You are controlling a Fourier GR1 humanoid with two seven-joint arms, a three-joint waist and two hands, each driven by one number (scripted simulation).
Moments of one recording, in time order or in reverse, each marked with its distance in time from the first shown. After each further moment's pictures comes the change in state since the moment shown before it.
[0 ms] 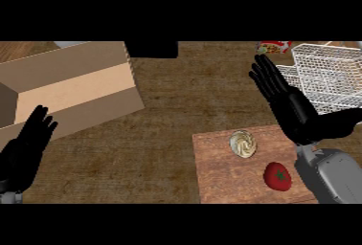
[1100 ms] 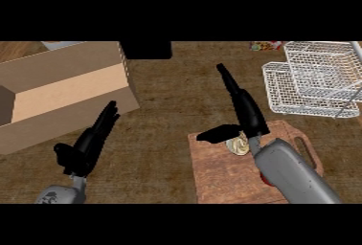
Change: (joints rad) left arm -0.158 -0.153 -0.220 0.244 -0.173 -0.143 -0.280; right arm -0.163 0.106 0.232 0.275 0.508 -0.278 0.109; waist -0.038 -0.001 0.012
